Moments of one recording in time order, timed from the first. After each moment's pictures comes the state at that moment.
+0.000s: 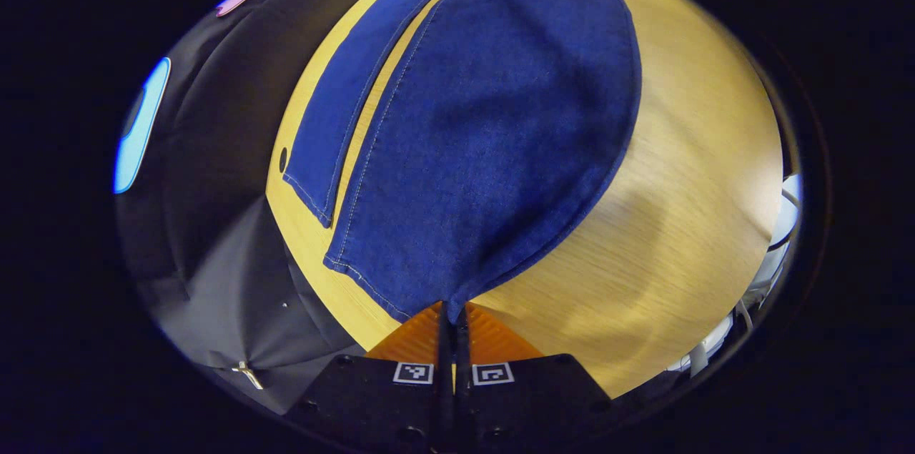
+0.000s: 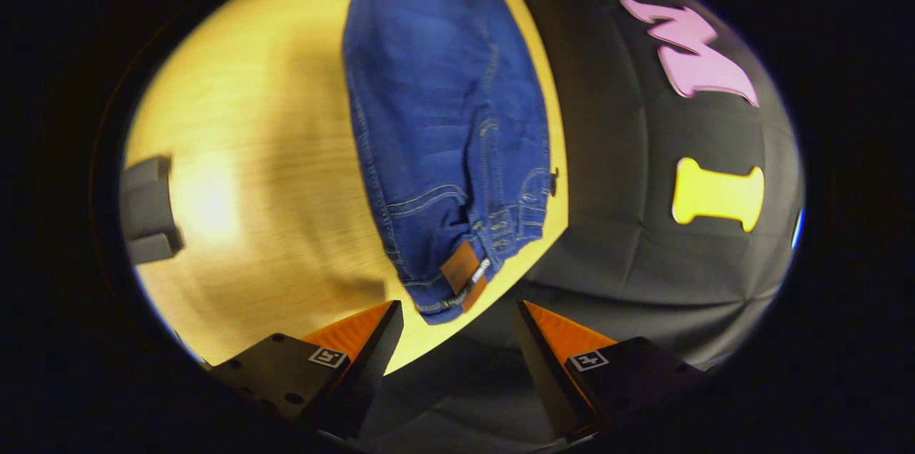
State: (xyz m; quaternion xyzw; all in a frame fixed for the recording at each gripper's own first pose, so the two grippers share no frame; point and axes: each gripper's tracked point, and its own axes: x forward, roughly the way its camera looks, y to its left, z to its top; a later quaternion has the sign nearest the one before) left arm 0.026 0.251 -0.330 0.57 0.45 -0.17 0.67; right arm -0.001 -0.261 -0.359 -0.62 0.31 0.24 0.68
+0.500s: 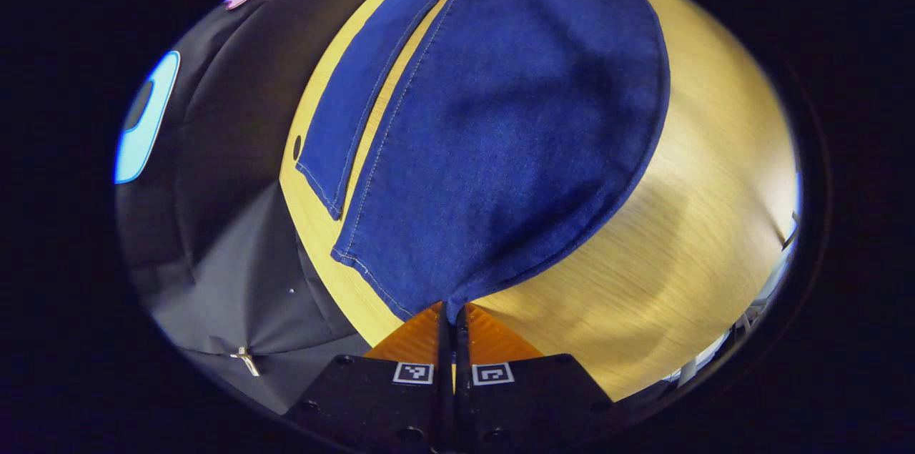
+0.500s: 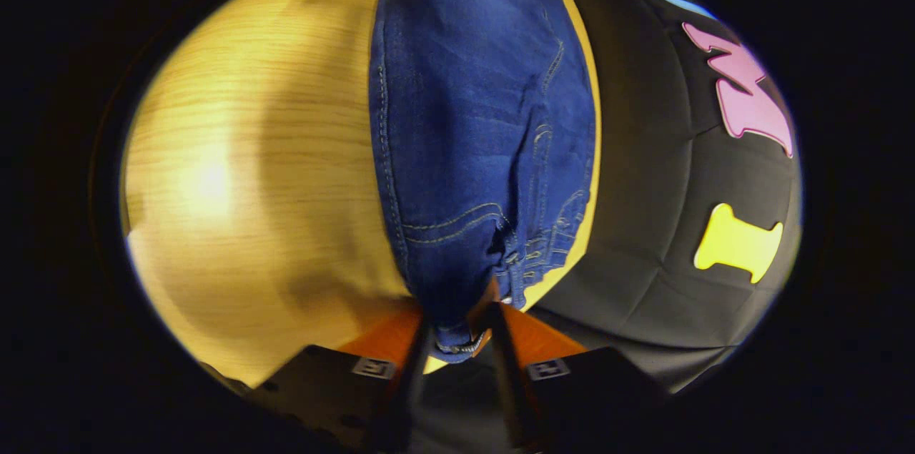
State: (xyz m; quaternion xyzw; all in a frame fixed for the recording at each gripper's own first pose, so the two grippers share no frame) left arm 0.029 0.249 -0.330 0.57 0.45 -0.13 0.68; right arm 0.020 -0.252 -0.395 -0.66 0.31 0.26 0.64
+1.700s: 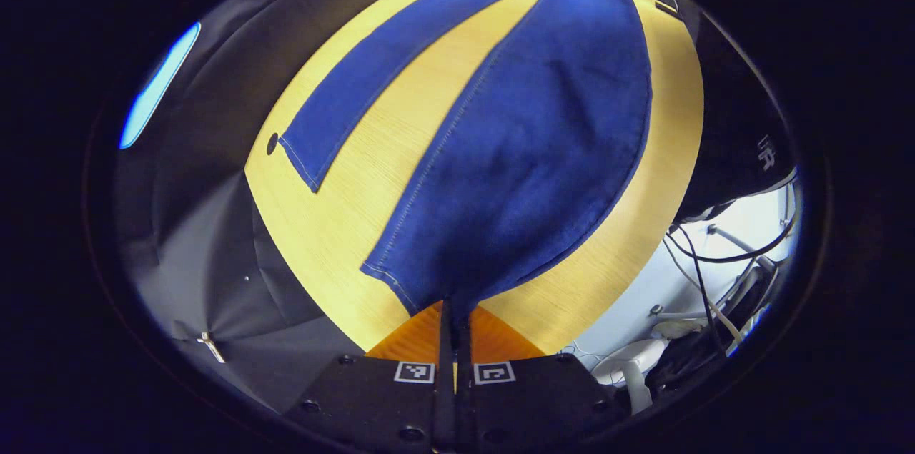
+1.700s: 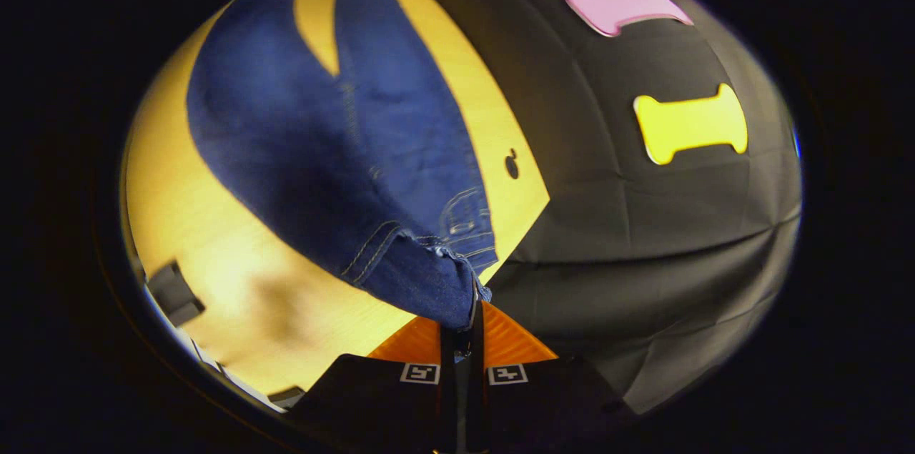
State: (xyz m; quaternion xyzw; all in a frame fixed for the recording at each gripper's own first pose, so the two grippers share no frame) left arm 0.029 0.222 -0.249 0.46 0.51 -0.23 0.69; right arm 0.090 -0.252 -0.254 -0.46 0.35 0.14 0.81
